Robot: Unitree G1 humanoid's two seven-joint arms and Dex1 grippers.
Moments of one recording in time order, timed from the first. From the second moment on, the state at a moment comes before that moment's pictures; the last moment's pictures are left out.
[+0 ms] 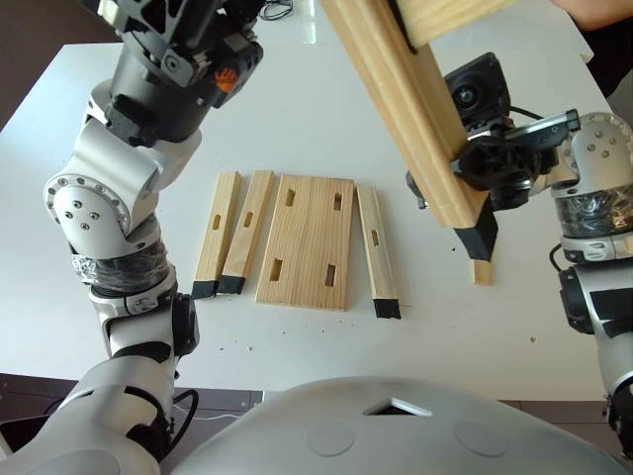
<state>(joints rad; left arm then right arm) -0.58 0.41 0.19 -0.39 -1.87 0.67 -0.35 -0.80 -0.64 0.29 0.18 1.96 1.52 1.05</state>
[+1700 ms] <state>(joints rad) -0.60 0.51 0.15 -0.39 -1.82 0.85 -0.49 -0.95 -0.93 0.68 0.14 1.97 1.51 1.34</state>
